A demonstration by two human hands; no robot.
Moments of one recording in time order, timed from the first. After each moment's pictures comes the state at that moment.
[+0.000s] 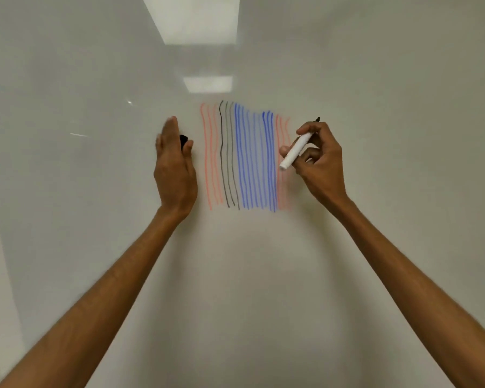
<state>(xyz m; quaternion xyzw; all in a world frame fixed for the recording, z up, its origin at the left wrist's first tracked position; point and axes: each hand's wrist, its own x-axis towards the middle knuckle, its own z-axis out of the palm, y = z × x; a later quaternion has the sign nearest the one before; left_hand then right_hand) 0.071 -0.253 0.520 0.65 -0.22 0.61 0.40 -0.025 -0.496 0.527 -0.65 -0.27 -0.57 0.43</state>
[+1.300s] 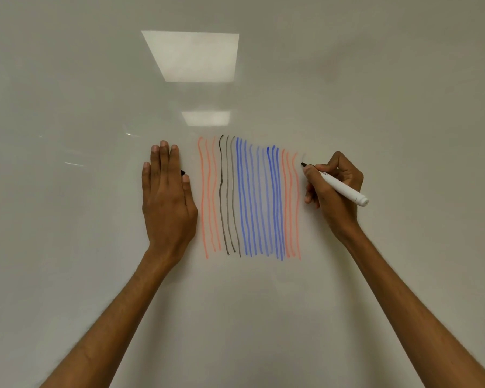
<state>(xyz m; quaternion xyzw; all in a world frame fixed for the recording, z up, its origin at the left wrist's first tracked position) 0.103 -0.254 0.530 0.65 -0.20 0.69 0.25 0.012 -0.511 0.547 -0.56 -0.23 -0.57 0.56</state>
